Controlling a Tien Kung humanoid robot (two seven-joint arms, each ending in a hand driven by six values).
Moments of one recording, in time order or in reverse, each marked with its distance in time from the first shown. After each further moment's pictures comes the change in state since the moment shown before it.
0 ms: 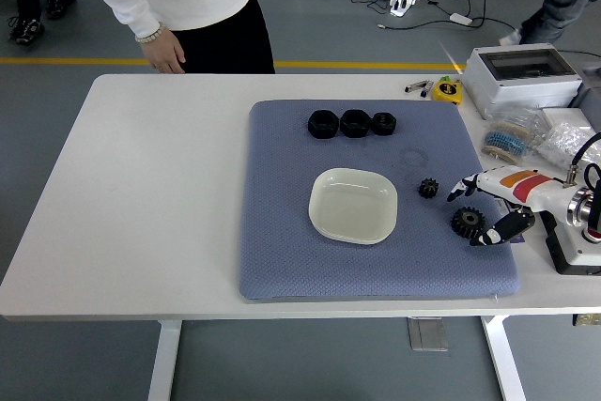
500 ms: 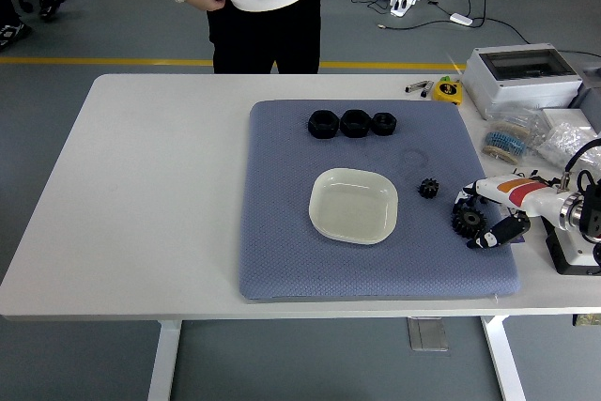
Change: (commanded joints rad) left arm 0.003 0.004 -0.008 -0.001 0.019 0.001 0.005; right arm 0.027 0.064 -0.009 -0.150 -0.012 -0.009 -0.004
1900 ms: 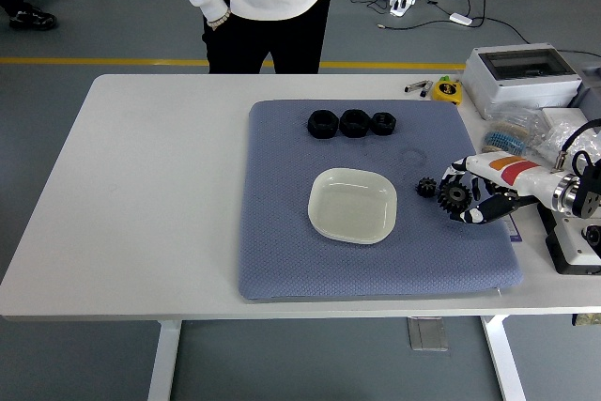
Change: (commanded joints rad) left arm -0.001 0.004 0.000 0.001 0.000 0.001 -0.001; right arm 0.040 0.009 0.032 0.101 0.051 -0.001 0.007
